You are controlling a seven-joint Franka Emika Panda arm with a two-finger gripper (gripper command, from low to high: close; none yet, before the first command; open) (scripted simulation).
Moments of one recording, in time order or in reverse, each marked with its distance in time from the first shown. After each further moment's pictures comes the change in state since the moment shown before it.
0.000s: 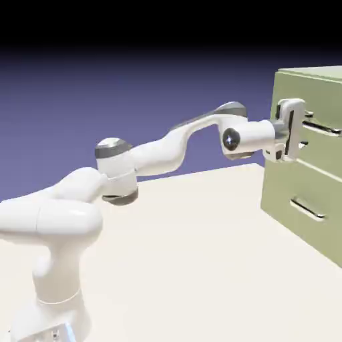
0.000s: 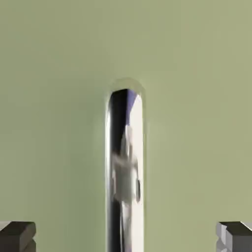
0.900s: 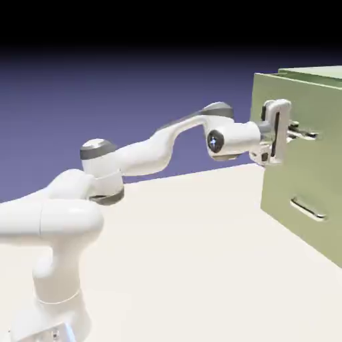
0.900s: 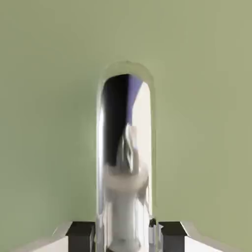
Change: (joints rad) arm 0.276 0.040 -0.005 -0.427 0.023 -0.148 -0.060
